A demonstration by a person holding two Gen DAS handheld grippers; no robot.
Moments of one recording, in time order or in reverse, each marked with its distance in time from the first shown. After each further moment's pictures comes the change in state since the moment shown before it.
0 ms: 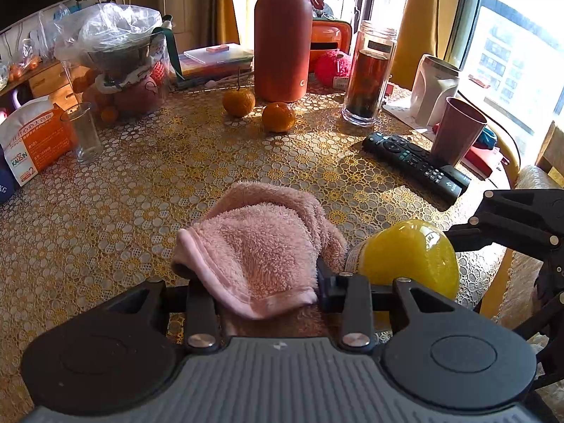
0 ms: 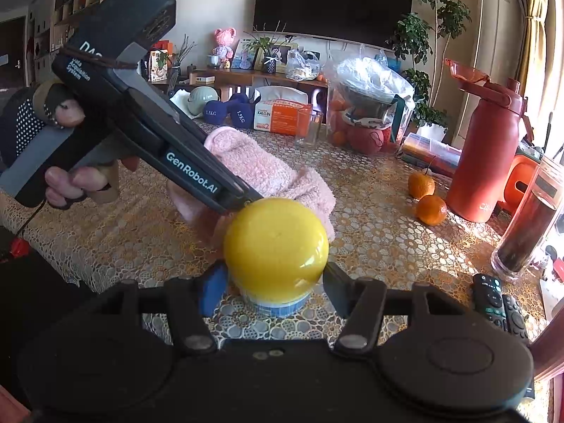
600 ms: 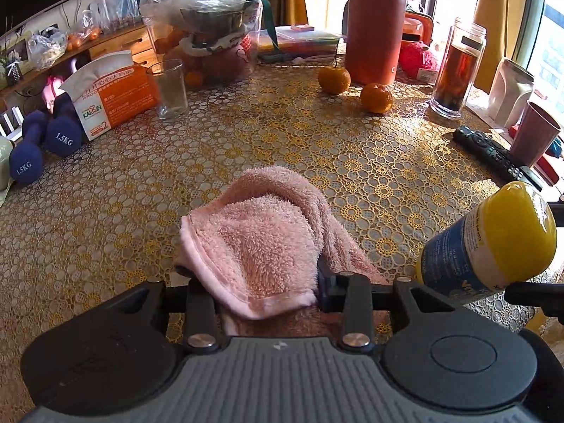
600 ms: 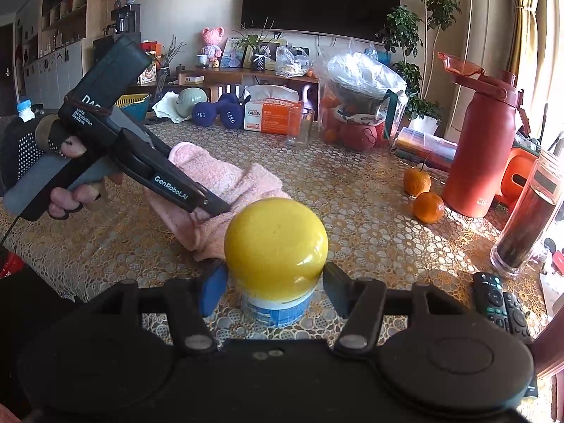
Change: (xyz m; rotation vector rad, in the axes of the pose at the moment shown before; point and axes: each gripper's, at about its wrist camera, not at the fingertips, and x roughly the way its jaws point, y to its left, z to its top) left arm -0.001 0.065 -0.025 -0.120 0.037 0.170; right arm 0.009 -0.001 0.011 0.051 0.019 -0.025
